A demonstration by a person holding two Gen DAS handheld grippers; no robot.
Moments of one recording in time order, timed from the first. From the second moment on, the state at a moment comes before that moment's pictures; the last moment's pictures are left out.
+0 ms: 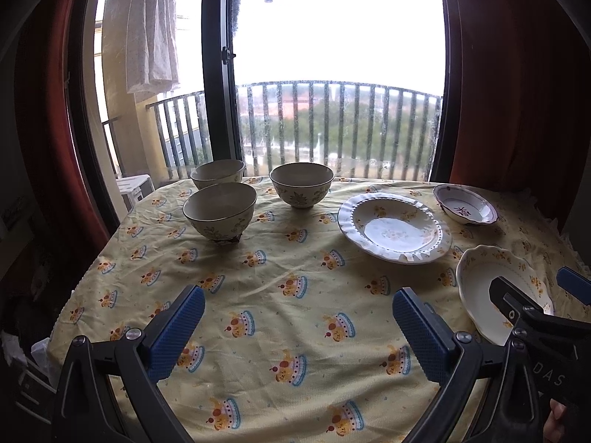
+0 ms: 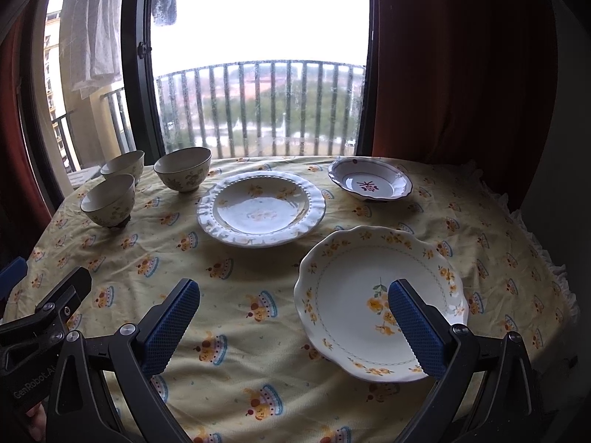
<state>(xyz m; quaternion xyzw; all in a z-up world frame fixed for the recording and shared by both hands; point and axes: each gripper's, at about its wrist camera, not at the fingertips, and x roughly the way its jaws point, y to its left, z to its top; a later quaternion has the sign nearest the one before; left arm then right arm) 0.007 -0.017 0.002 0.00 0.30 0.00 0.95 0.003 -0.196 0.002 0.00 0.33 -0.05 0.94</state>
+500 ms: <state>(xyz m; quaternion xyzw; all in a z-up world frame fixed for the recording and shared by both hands) 0.038 0.005 0.008 0.00 0.32 -0.04 0.95 0.006 -0.172 0.018 -0.01 0.33 -0.10 0.94</state>
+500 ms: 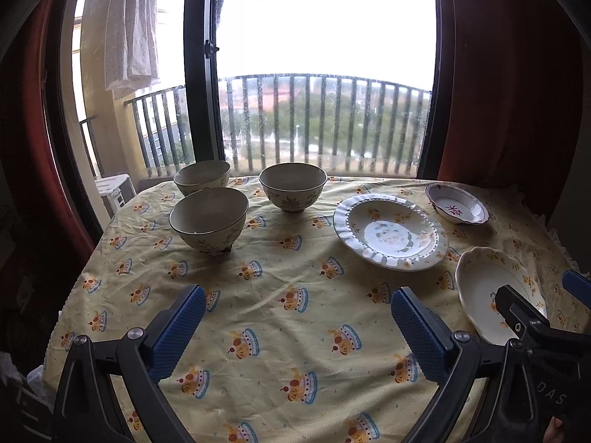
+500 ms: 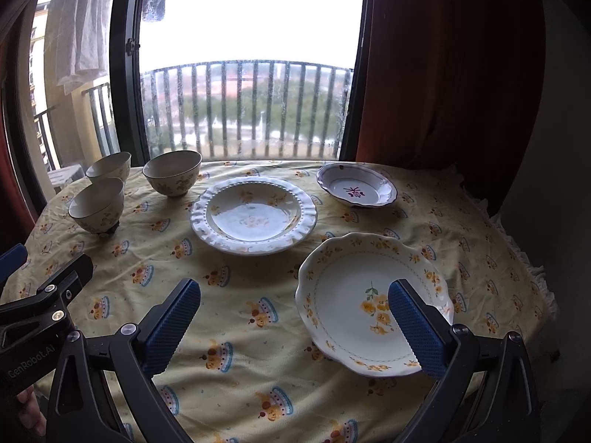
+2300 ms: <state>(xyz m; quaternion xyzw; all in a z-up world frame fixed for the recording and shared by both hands) 0.131 -0.246 -0.095 0.04 0.53 -0.05 0.85 0.123 -0.412 -0.096 0.06 0.51 -0.05 0.86</state>
